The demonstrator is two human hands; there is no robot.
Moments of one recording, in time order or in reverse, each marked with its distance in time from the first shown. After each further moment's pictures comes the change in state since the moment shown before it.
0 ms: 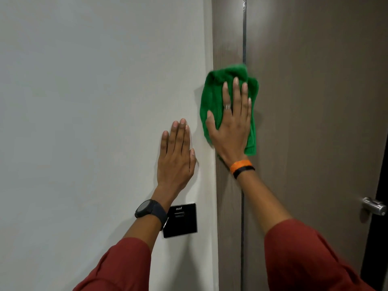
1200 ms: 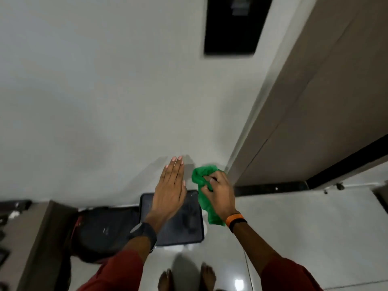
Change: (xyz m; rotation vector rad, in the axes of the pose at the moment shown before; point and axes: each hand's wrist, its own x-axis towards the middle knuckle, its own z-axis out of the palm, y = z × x) left_hand -0.544 0.035 -0.098 -0.379 -0.953 -0.300; right_hand -0.607 -0.060 -0.117 0.198 -1.231 0.416
